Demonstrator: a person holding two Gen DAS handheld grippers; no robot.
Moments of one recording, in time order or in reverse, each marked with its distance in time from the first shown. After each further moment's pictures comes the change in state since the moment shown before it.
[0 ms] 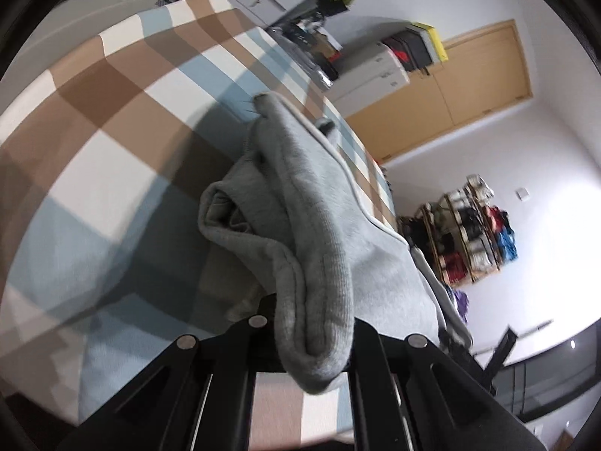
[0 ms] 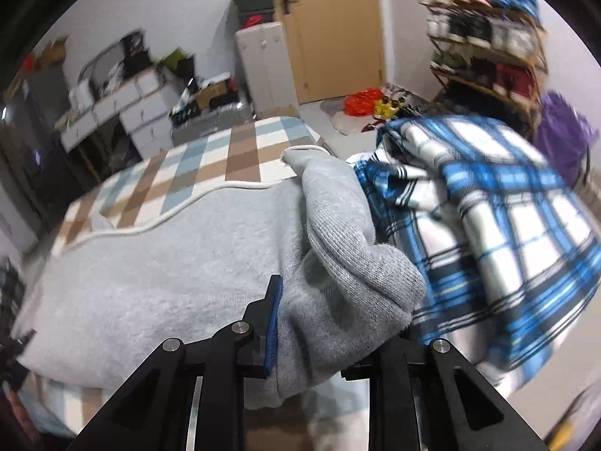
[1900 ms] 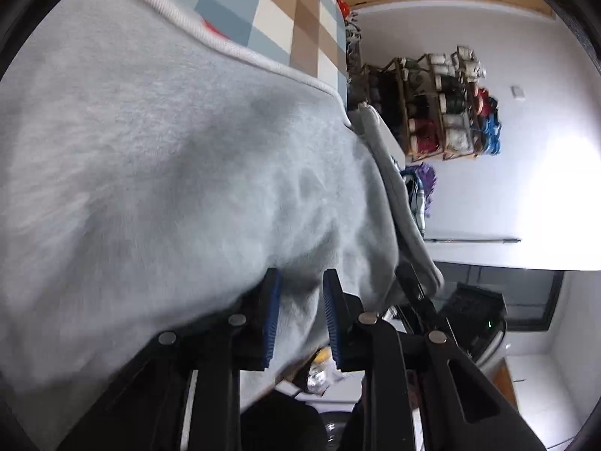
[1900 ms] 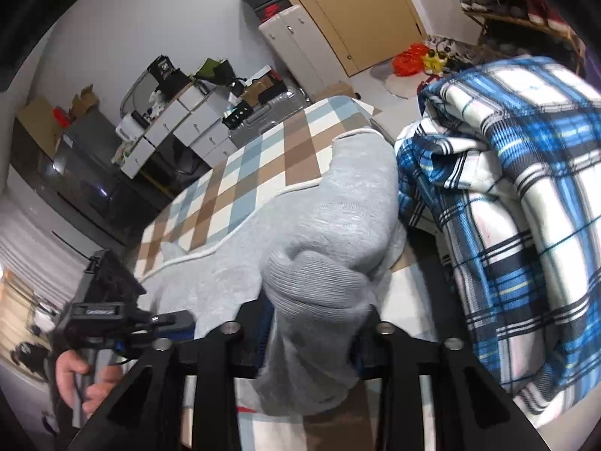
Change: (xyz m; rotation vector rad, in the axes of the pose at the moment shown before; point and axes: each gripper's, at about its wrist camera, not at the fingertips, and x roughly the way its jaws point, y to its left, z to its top) left arm 0.217 -0.143 0.006 0.036 0.662 -0.125; right arm 0.025 -0.029 0.013 0.220 0.098 0.388
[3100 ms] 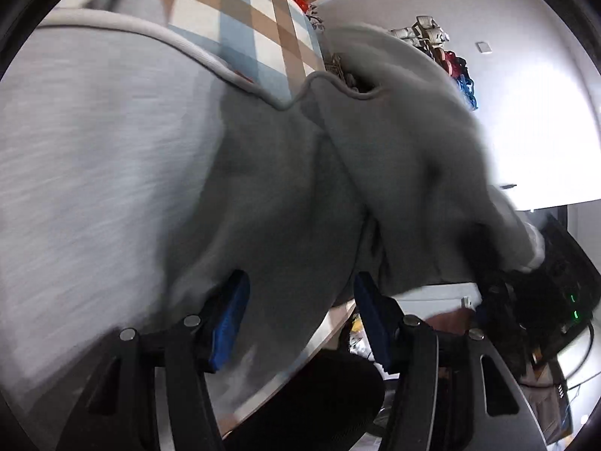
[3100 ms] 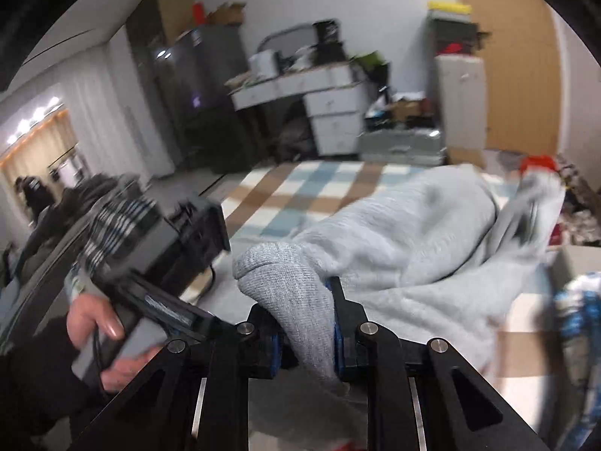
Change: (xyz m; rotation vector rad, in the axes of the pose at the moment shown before) left arm -0.083 0.062 -0.009 0.187 0.025 -0.017; right arm 0.044 0.211 -0.044 -0.610 0.006 0.181
